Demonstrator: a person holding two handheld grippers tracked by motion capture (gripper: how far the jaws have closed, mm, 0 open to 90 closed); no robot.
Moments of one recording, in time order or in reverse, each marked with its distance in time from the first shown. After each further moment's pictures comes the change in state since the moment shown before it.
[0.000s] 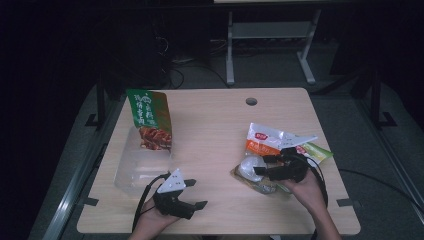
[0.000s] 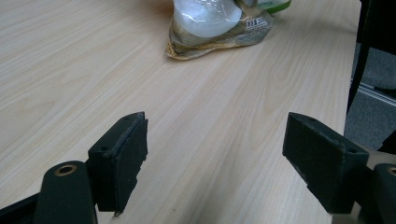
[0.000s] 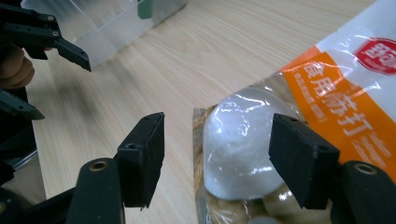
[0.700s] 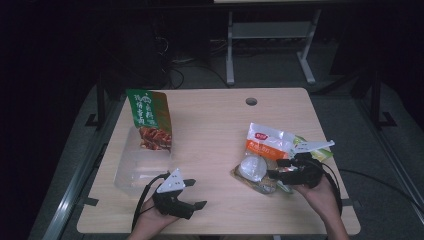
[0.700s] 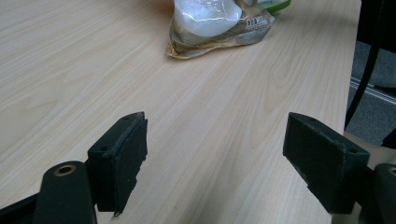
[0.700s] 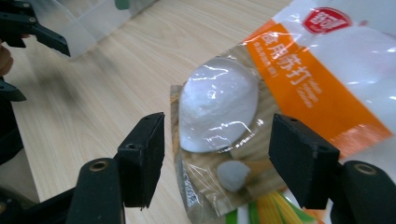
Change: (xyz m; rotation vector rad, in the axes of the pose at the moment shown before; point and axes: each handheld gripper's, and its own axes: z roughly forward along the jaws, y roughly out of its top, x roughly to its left) left arm 0.001 0.001 -0.002 0.006 0.000 0.010; right arm -0.009 -0.022 -0.027 -0.001 -0.068 0.036
